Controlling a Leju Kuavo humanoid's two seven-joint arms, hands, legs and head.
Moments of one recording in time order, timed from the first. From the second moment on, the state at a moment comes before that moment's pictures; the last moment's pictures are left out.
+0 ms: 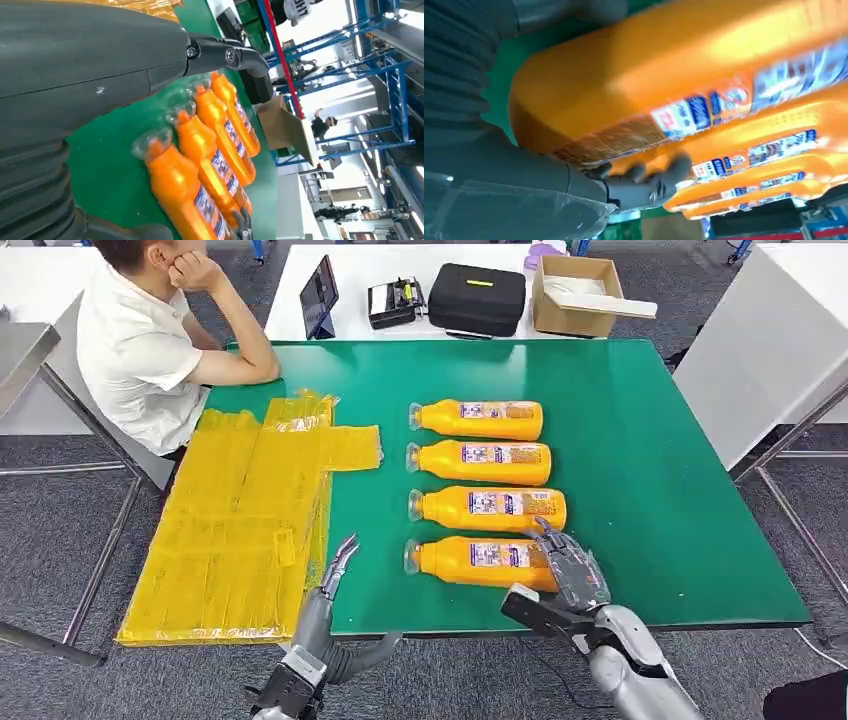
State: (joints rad) left arm 0.01 -0.17 -0.52 -1.29 -0.24 0.19 -0.62; right arm -0.08 -0.31 0.39 -1.17 0.83 -0.06 -0.26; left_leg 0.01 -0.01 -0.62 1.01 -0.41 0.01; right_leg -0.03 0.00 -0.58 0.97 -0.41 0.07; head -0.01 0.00
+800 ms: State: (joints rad) left arm 0.01 -0.17 -0.52 -1.28 -0.23 0.18 -0.63; right arm -0.06 -0.31 0.38 -1.17 0.77 -0.07 -0.27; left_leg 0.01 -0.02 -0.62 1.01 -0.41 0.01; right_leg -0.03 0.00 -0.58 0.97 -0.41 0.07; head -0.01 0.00
